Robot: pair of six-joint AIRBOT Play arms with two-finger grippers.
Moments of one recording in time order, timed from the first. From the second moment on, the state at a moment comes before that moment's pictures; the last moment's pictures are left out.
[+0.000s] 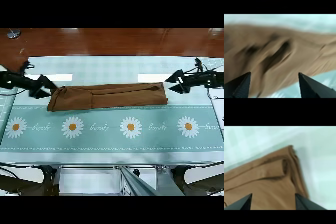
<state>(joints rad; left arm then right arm) 0.37 -1.67 1.36 0.93 -1.36 -1.35 -0.35 -1.72 1.35 -0.76 1.20 1.36</state>
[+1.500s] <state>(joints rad) -0.34 -1.17 0.82 0.58 -0.77 -1.14 -0.21 -1.16 1.04 -1.09 1.33 1.42</state>
